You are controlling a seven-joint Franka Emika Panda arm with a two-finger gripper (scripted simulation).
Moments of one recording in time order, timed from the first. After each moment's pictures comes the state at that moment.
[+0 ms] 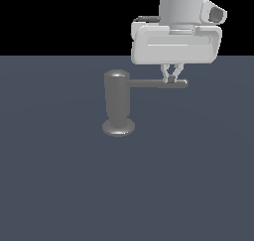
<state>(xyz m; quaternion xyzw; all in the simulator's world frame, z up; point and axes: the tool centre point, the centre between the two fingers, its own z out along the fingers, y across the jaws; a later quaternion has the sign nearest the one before) -0.067 -0.111 0.234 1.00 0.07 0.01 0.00</state>
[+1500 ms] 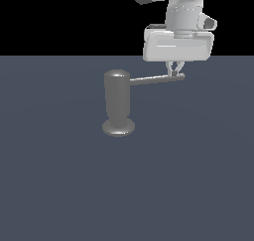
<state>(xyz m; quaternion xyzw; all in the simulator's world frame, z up) 0.021 -0.147 0.235 1.00 0.08 0.01 0.00</state>
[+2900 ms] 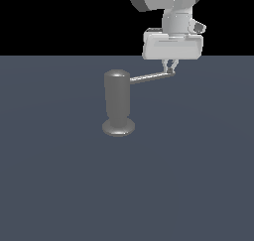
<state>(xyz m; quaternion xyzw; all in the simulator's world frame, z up) 0.087 -0.154 0.235 1.00 0.07 0.01 0.00</state>
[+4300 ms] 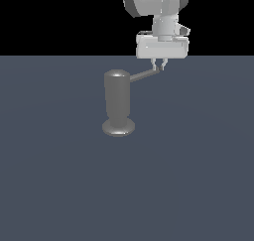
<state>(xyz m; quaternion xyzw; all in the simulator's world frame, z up) 0.154 -0.135 0.235 1.00 0.07 0.01 0.00</state>
